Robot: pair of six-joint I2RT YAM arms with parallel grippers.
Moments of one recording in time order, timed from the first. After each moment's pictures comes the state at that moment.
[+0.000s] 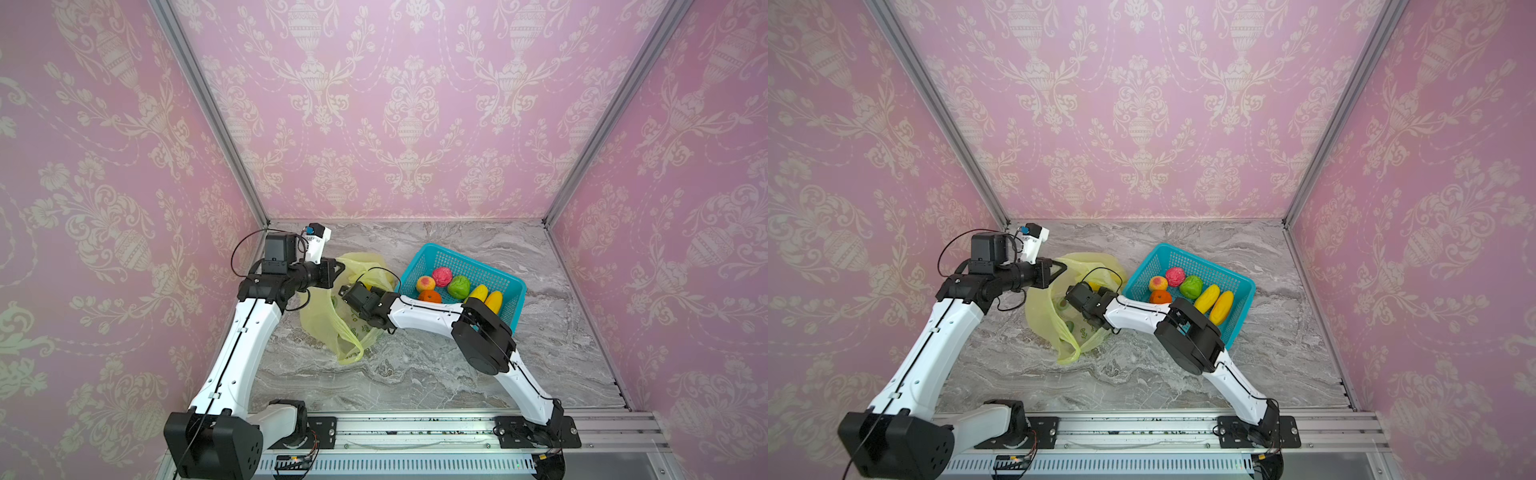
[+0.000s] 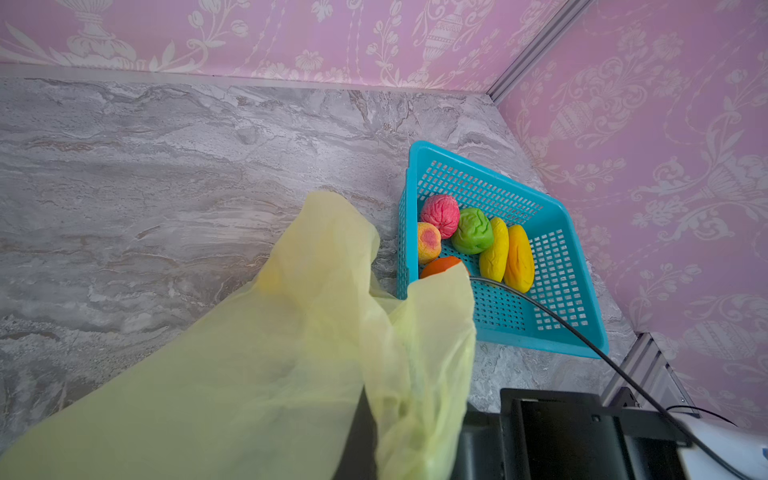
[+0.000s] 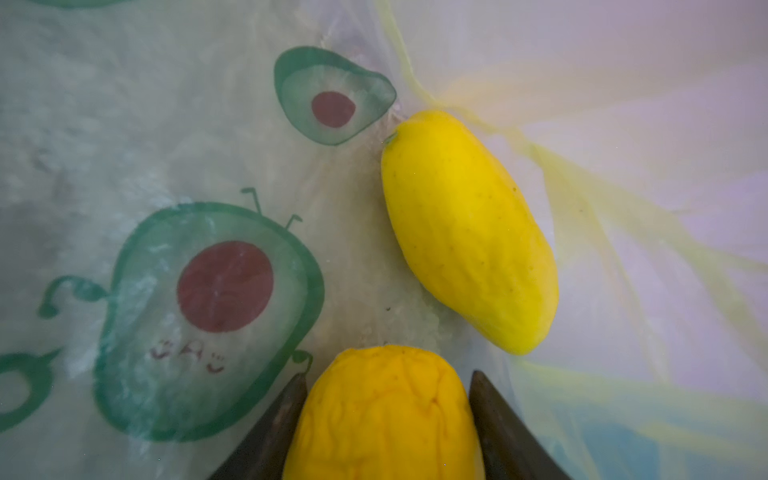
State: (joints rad) left arm -0.05 1.19 1.17 -0.67 0.58 -0.10; right arm 1.00 2.28 1.73 -0.45 0.57 -0.29
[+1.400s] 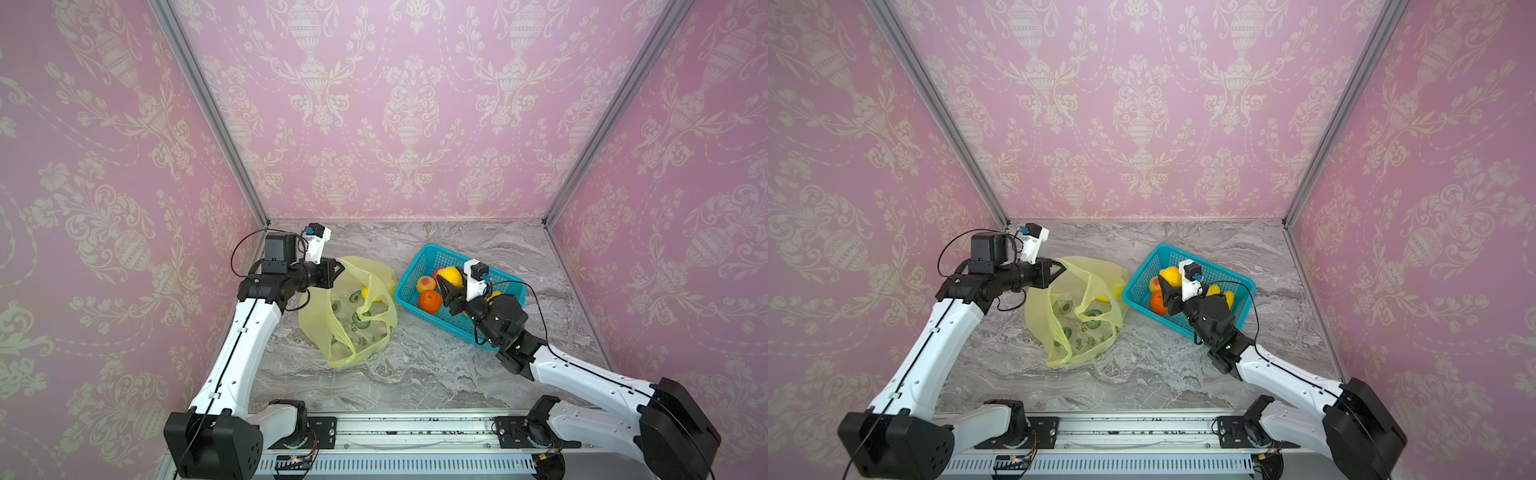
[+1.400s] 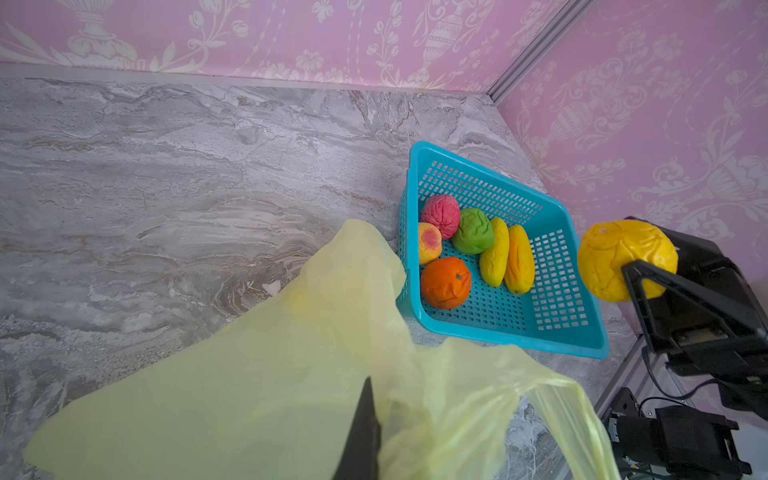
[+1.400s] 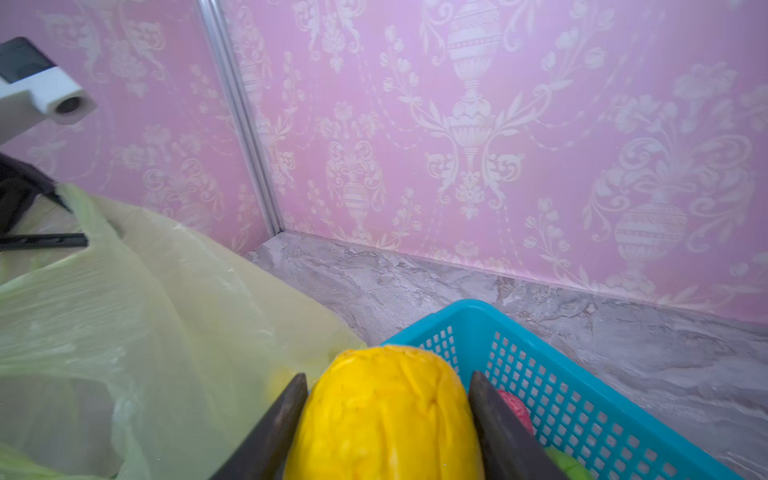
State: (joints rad) left arm -0.05 1.19 1.17 -0.67 0.58 -0.10; right arm 0.63 1.13 0.51 0.61 0.24 0.16
